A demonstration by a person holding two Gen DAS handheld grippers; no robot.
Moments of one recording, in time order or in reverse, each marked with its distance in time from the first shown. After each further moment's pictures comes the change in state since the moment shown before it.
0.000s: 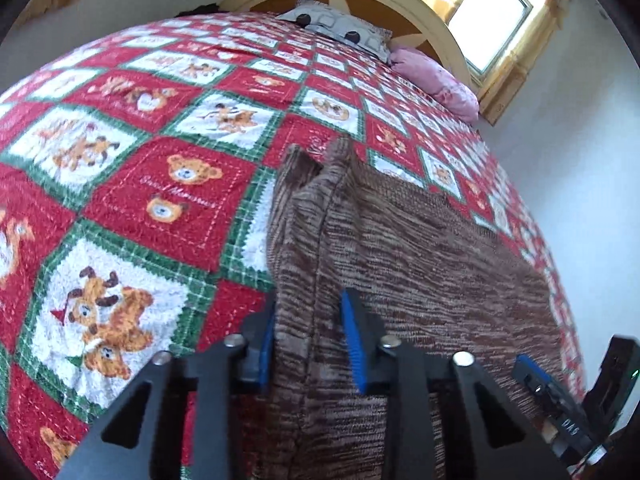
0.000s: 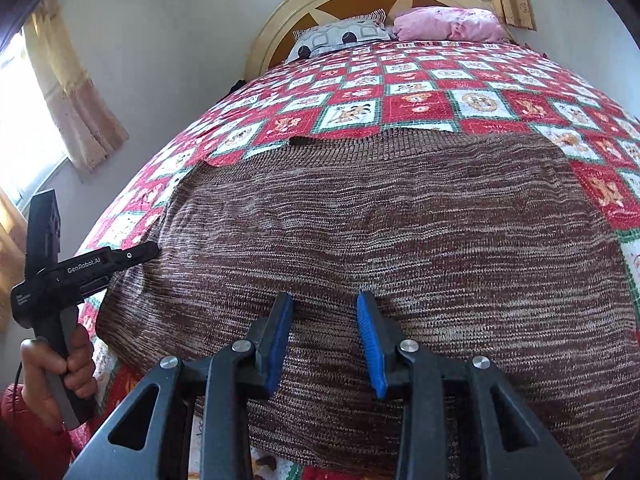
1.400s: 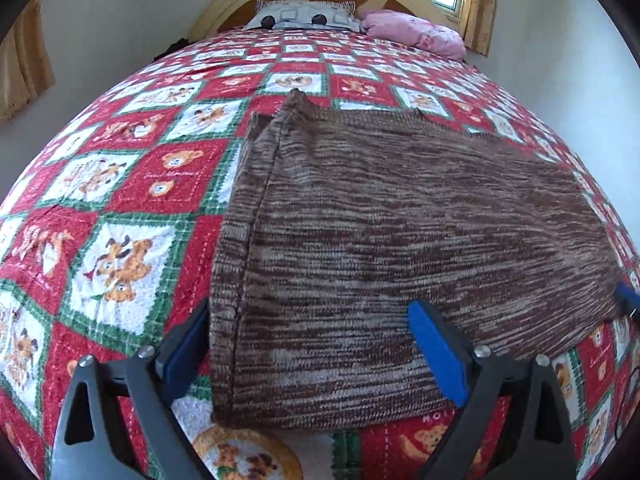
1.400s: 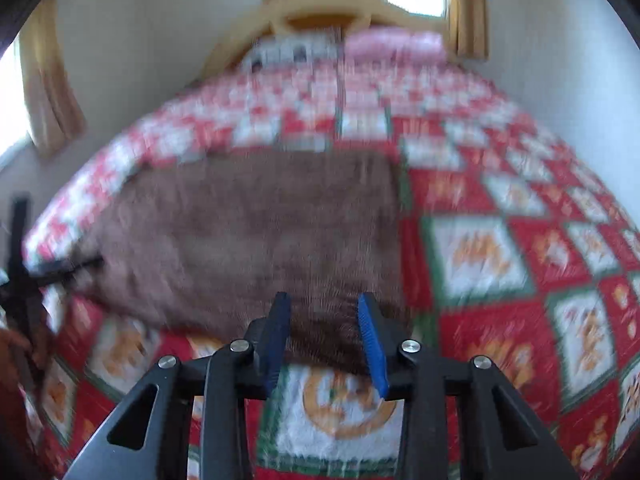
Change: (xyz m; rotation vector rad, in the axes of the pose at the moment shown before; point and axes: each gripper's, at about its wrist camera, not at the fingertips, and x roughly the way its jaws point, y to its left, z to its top) left arm -0.006 -0.052 -0.052 0.316 0.016 0.225; right arm -0.089 -0.069 -0.046 -0.074 0.032 -0.272
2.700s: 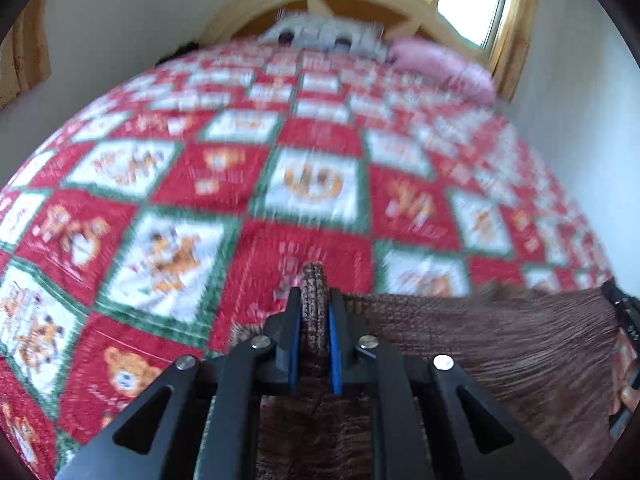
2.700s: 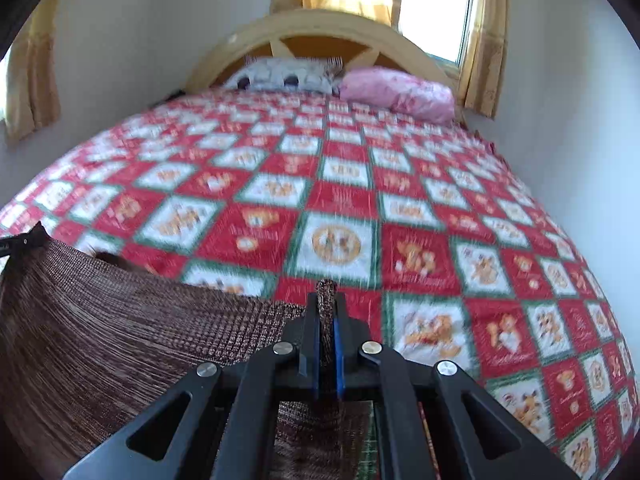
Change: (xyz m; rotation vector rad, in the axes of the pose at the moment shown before) left arm 0.094 0.027 0.138 -0.106 -0.020 -0.014; right arm 0.125 -0.024 0.190 -0.154 -0.119 -0.162
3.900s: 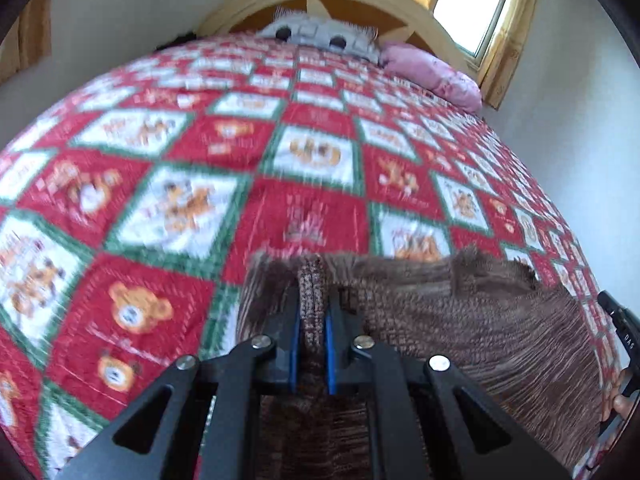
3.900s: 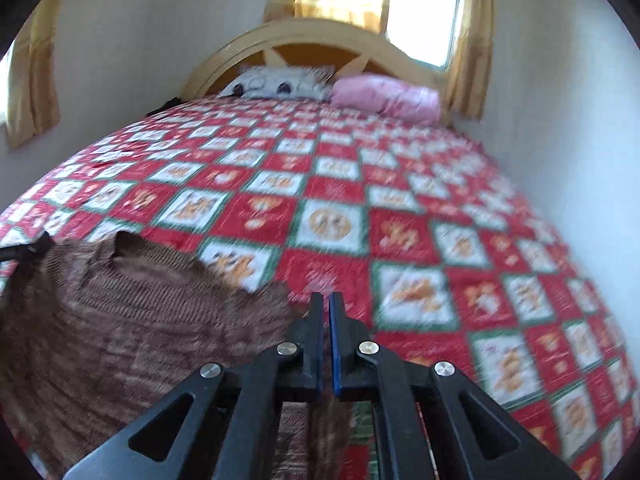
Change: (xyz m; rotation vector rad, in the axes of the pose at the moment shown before) left arm -0.032 0.024 -0.034 -0.069 -0.030 -0.136; right arm -0.058 -0.010 -0.030 0.078 -0.045 0.100
